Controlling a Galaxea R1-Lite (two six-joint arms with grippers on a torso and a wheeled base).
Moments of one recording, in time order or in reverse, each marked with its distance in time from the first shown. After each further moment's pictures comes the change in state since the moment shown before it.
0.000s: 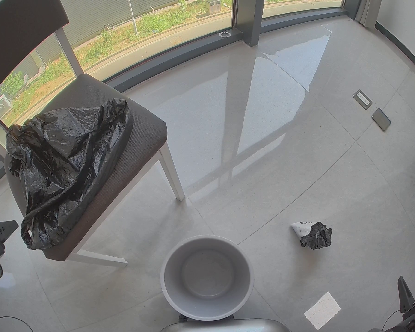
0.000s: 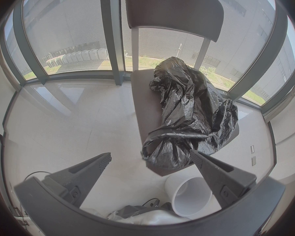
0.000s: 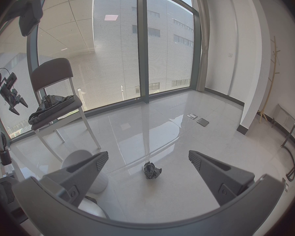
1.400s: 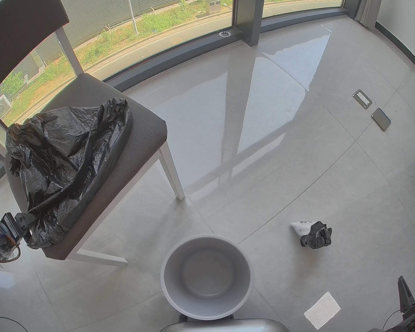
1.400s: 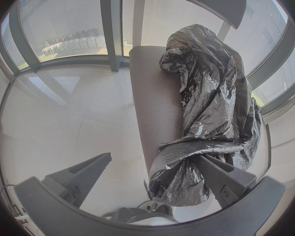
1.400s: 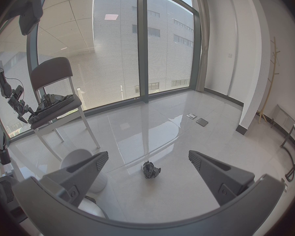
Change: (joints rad) left arm 0.323 0.357 0.185 -0.467 -0.359 0.131; right arm 0.000 0.000 0.000 0.001 -0.007 -0.006
